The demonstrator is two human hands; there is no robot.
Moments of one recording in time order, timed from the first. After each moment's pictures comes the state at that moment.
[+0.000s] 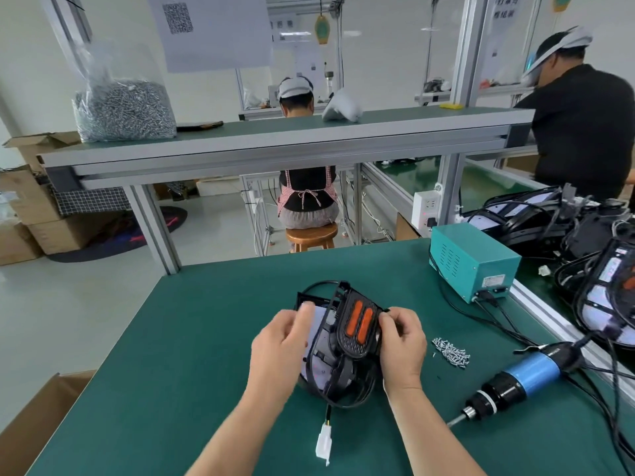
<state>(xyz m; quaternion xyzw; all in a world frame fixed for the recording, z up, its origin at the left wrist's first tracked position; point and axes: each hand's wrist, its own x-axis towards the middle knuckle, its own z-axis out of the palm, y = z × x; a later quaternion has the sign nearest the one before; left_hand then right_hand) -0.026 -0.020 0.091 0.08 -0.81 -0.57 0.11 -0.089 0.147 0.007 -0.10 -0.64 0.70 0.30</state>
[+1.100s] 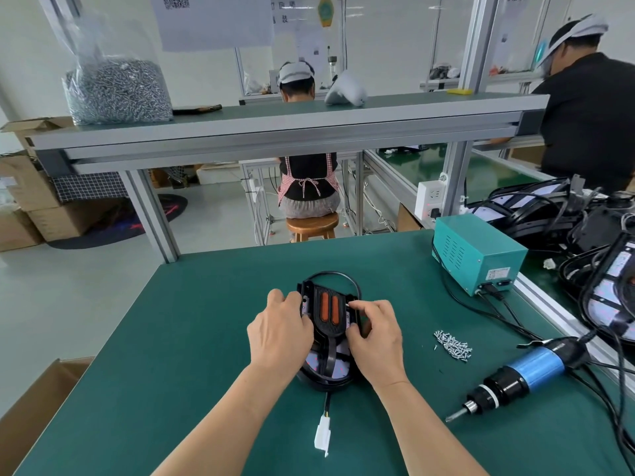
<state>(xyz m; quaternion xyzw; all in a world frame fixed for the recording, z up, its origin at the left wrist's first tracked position) -0.068 -0.022 0.076 0.07 -0.97 -0.16 0.17 -0.083 0.131 0.010 0.03 -0.82 0.53 0.23</state>
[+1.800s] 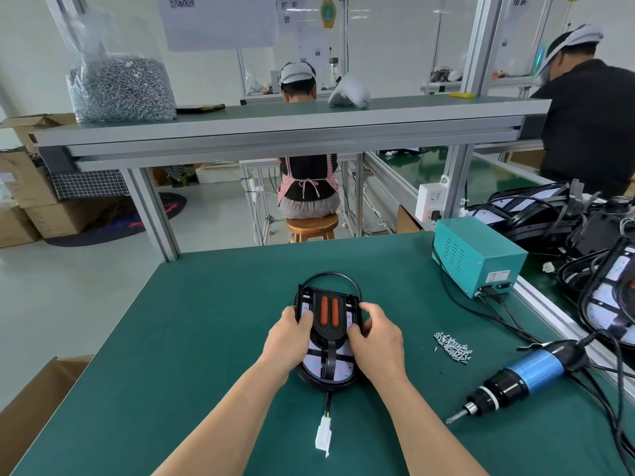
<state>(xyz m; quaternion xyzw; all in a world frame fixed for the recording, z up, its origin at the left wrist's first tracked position) -0.081 -0.026 0.051 0.15 -0.85 -0.51 -0.05 -0.089 0.132 0.008 -0.06 -0.86 0.50 0.12</state>
